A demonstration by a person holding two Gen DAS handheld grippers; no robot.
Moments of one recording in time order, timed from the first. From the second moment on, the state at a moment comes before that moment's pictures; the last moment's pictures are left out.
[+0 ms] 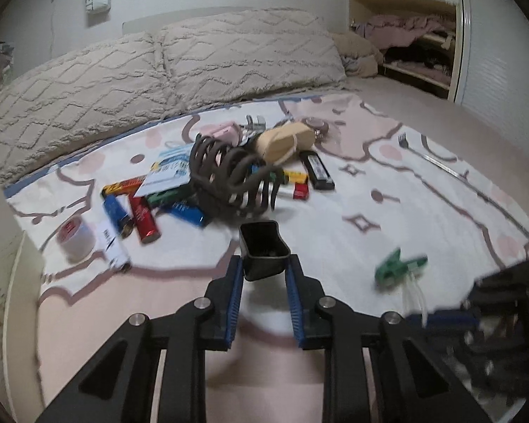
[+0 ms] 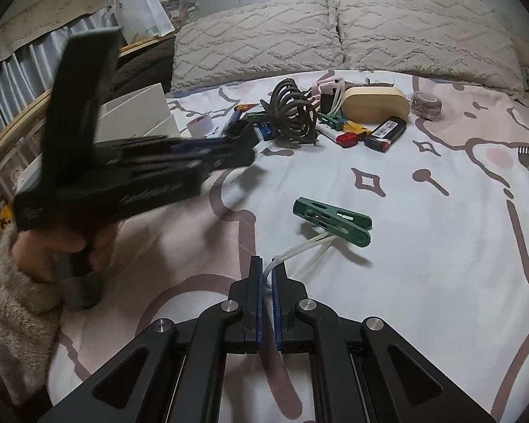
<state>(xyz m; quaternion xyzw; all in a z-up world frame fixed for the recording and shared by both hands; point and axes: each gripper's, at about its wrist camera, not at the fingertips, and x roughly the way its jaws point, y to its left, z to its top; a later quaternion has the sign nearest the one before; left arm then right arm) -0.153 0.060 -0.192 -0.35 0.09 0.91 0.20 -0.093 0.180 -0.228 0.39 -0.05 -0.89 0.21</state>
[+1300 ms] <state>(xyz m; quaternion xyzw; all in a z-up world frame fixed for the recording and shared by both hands) -0.036 0.015 -0.195 -0.38 0.03 0.91 0.17 -0.033 0.187 -0.220 0.41 -0.09 -0.88 0.23</state>
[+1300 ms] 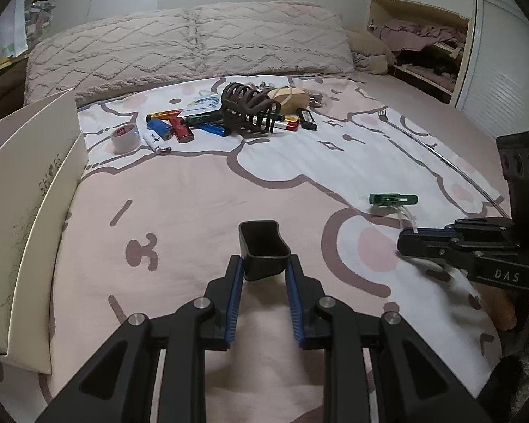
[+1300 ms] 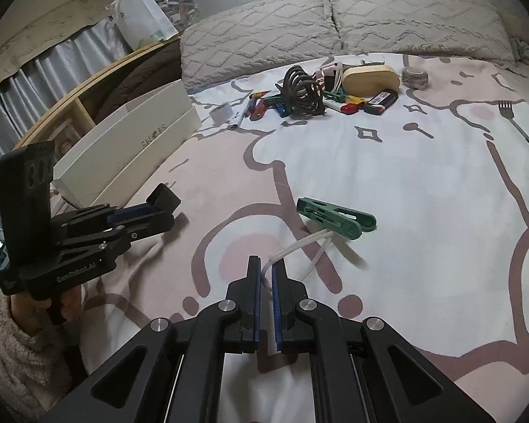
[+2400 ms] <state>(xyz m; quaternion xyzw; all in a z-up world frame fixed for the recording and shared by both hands) -0.038 0.028 -0.204 -0.39 0.06 0.90 0.17 -0.043 0.205 -0.203 0.39 -0.10 -0.90 0.15</state>
